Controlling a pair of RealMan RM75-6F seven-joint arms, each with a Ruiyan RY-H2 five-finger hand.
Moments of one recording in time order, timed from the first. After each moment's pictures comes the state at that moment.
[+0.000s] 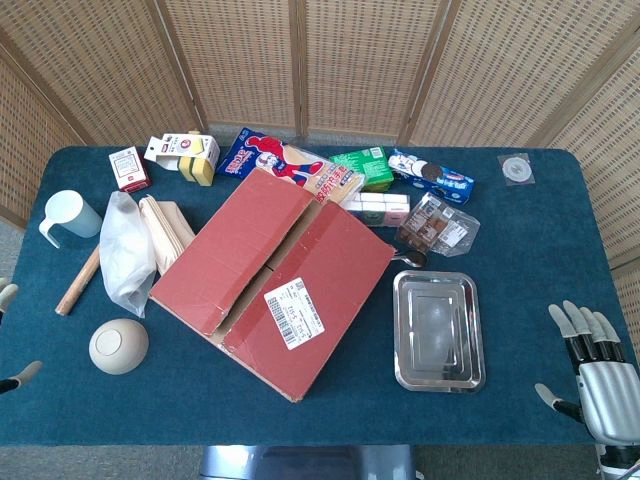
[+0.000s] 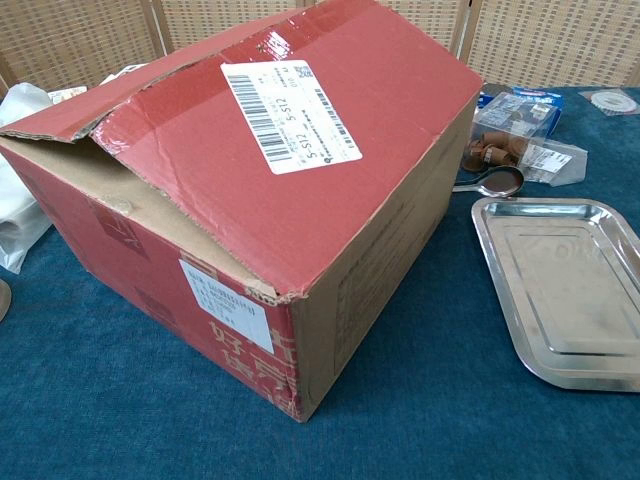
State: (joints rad) left arm 0.02 -0.95 -0.01 -1.76 1.55 1.59 0.07; right arm -0.04 -1.04 0.01 -1.78 -1.67 1.63 -0.08
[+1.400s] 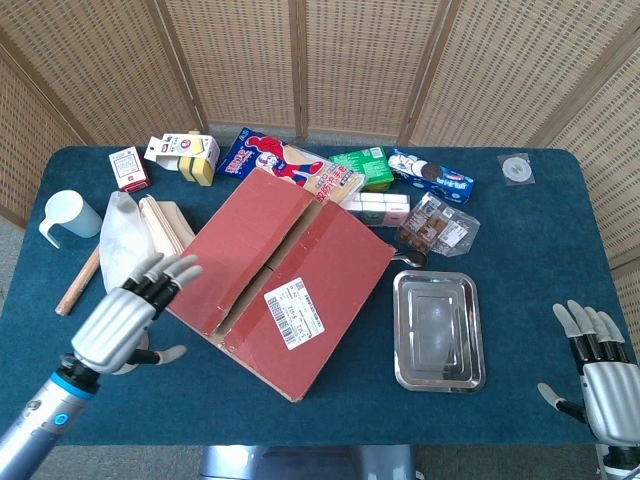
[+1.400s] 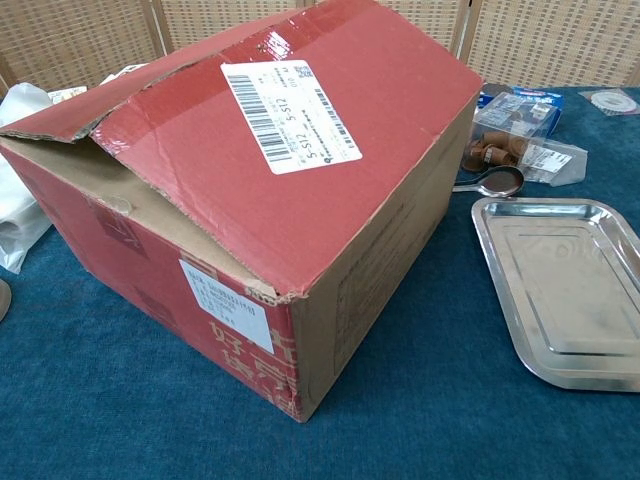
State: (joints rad) left arm -0.36 -0.95 -0.11 -2.13 1.63 1.18 0.18; right arm -0.05 -1.03 0.01 -1.79 -1.67 1.64 -0.07
